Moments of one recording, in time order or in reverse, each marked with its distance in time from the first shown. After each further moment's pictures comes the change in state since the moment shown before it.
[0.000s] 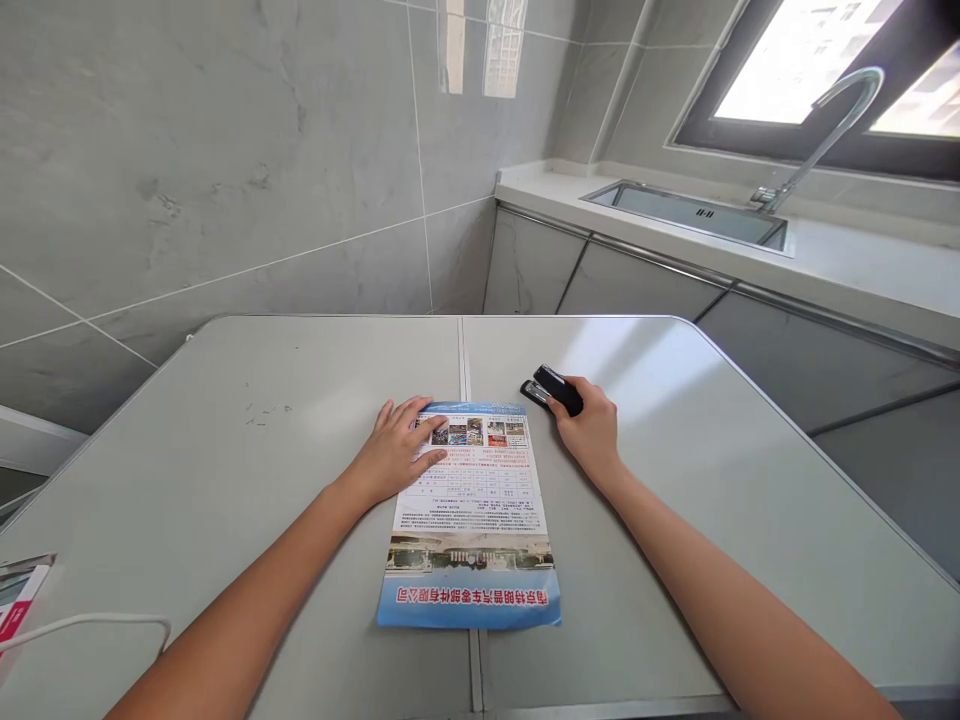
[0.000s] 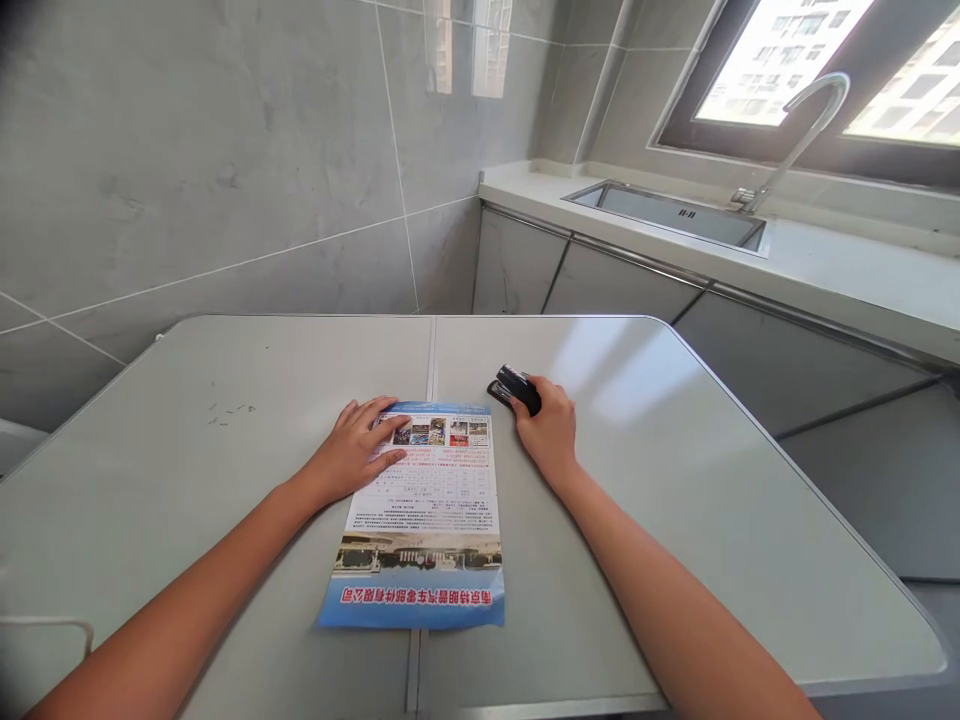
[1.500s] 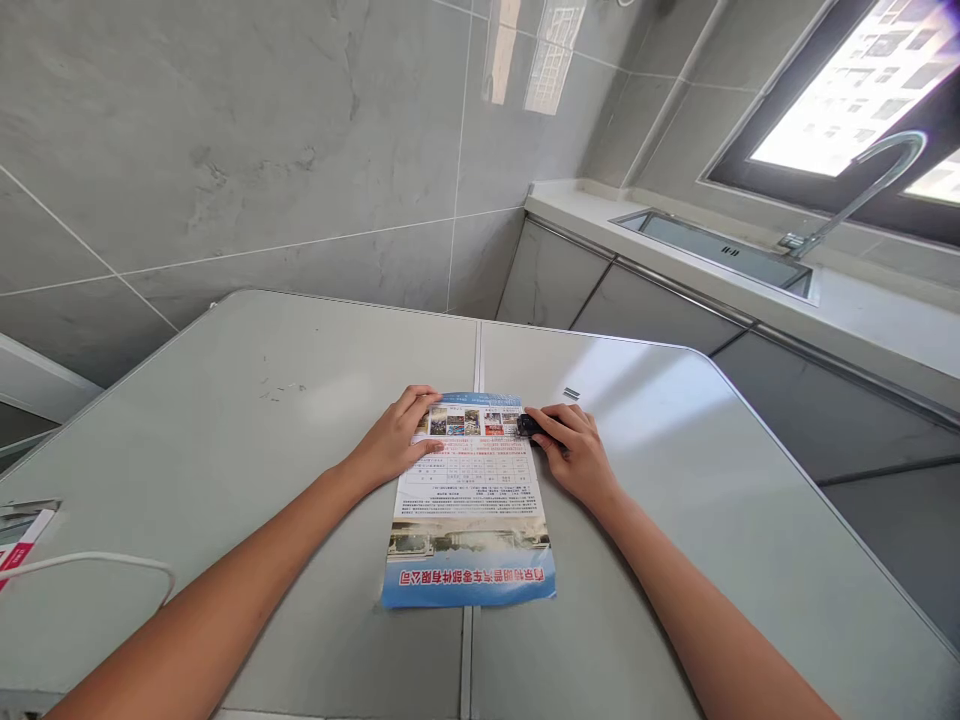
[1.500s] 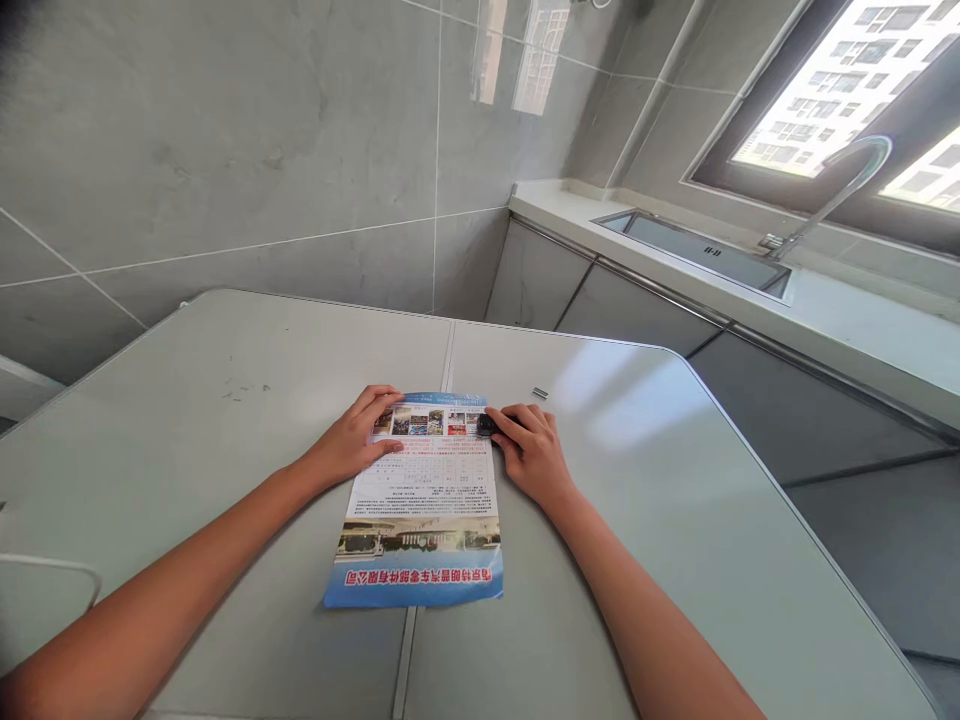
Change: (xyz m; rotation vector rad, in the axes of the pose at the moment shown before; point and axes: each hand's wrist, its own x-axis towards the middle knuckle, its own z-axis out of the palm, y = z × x) left_hand -0.002 -0.008 -0.007 -0.365 0.129 -0.119; right_hand -0.014 -0.024 -0.008 0.021 -0.345 -0.477
